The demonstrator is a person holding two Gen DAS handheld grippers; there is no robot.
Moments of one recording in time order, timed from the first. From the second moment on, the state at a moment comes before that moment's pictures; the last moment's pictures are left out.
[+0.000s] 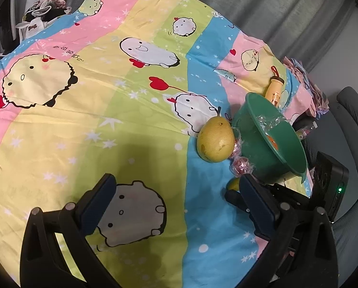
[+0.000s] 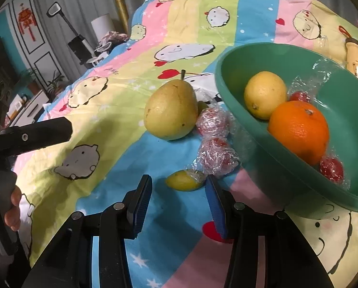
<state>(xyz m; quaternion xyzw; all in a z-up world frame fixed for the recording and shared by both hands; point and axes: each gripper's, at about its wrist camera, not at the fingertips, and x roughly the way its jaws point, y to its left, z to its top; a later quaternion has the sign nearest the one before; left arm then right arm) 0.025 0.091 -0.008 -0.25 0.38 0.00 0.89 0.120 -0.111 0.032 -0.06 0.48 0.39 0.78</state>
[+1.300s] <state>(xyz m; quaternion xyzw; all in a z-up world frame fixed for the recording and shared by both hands) 0.047 0.052 -0.016 -0.20 0.39 -0.04 0.90 0.109 -0.138 0.037 -0.03 0.51 0.45 0.74</state>
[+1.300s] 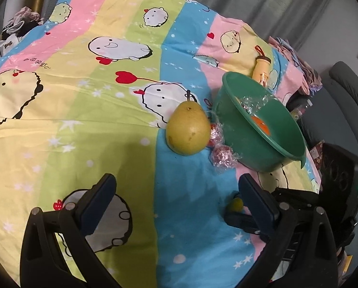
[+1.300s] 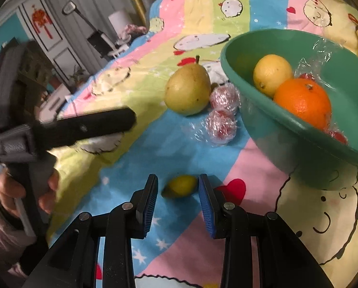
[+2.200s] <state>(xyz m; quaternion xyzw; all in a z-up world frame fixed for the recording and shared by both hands) 0.126 0.073 -0.025 -0.28 0.41 -0.11 0.86 0.137 -0.084 0.043 -0.02 0.47 0.42 0.78</state>
